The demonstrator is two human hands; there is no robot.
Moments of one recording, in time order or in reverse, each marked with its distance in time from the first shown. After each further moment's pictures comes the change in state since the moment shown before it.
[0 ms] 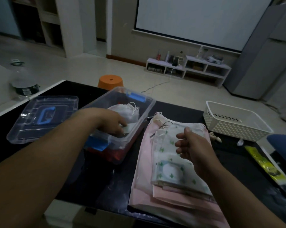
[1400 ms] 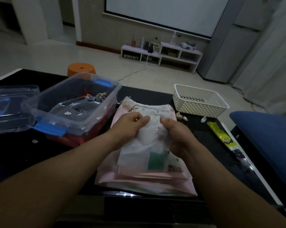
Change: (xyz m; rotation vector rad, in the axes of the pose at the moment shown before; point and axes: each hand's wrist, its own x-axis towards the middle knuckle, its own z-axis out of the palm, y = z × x) left_hand 0.036 0.154 0.101 -1.262 0.314 0.388; right_hand -0.013 0.010 -0.053 0.275 -0.054 0.146
